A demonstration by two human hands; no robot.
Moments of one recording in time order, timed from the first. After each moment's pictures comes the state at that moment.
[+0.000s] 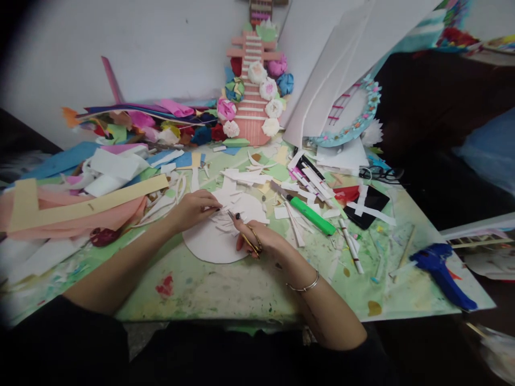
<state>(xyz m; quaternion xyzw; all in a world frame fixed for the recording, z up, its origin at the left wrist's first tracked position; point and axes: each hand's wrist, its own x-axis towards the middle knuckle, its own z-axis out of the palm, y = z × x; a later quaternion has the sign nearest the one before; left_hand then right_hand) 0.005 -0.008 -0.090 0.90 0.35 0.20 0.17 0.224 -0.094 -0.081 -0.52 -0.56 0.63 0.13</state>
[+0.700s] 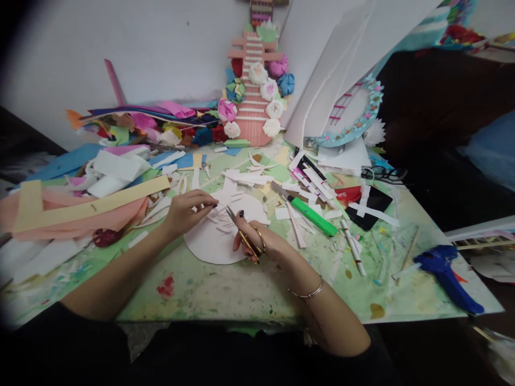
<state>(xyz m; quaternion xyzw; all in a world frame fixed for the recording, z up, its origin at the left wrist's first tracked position) 0.004 -0.027 -0.081 0.85 0.40 0.33 0.14 0.222 -0.098 -0.075 -0.50 -0.48 0.71 0.16</state>
